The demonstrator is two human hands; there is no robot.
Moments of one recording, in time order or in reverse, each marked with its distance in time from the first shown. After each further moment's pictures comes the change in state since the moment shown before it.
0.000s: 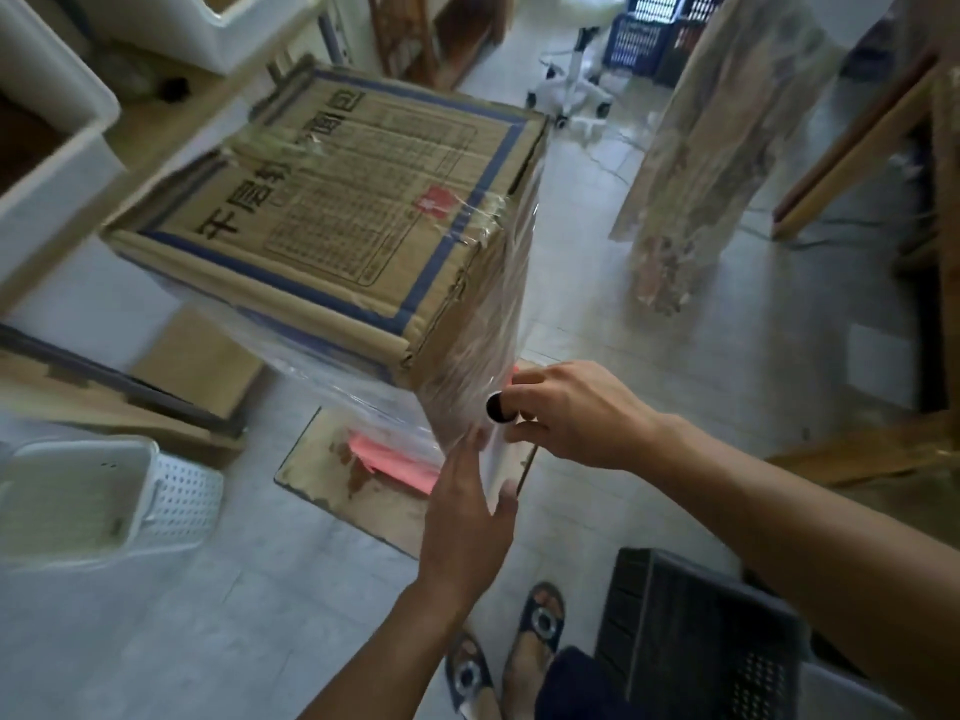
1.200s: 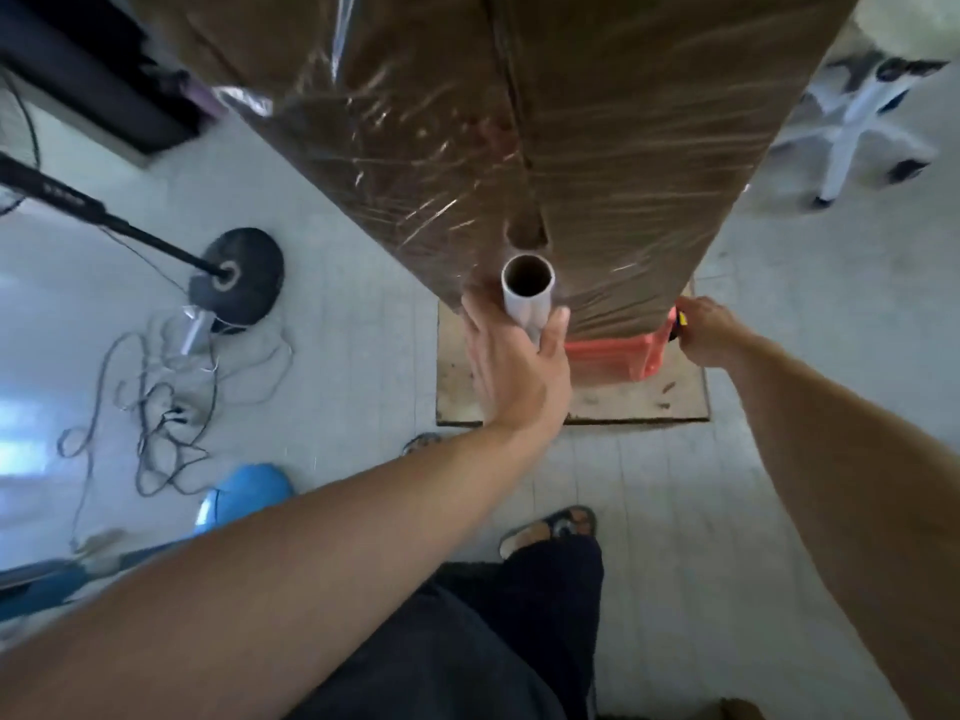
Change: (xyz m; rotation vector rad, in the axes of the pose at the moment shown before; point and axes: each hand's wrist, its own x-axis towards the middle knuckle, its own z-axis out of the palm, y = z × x) left_hand 0.129 0.065 0.138 -0.089 1.172 -0.865; right_hand 0.164 0.295 0.239 0.053 -0.664 -0.108
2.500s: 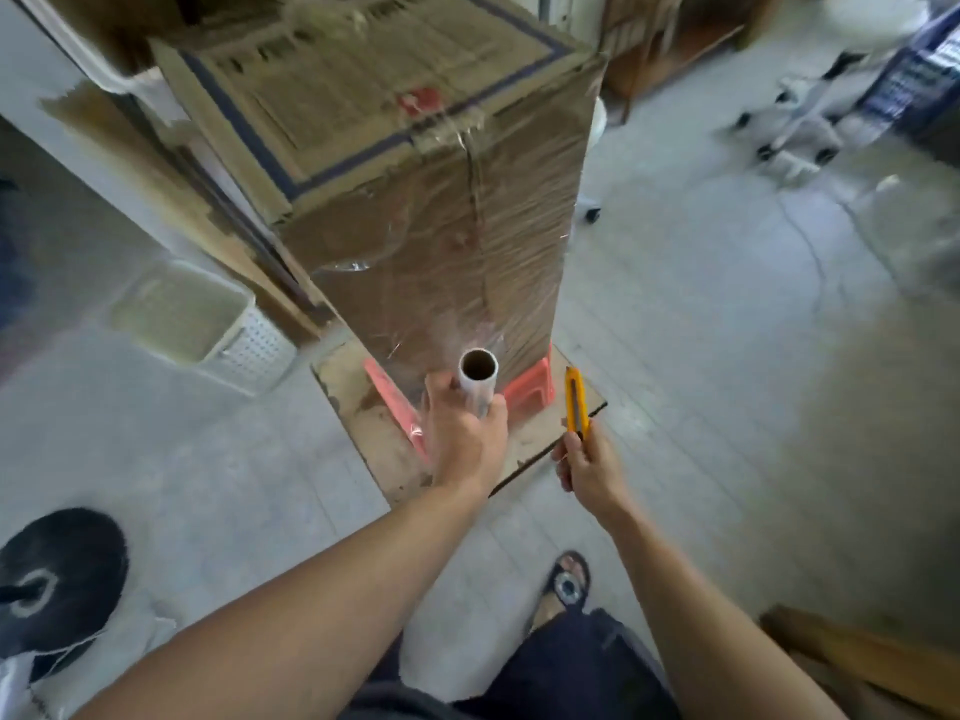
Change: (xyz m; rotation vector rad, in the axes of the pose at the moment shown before) left_hand 0.033 -0.027 -0.076 0.075 -0.499 0.293; right_hand -0.199 -0.180 0.096 1.234 0.693 0.429
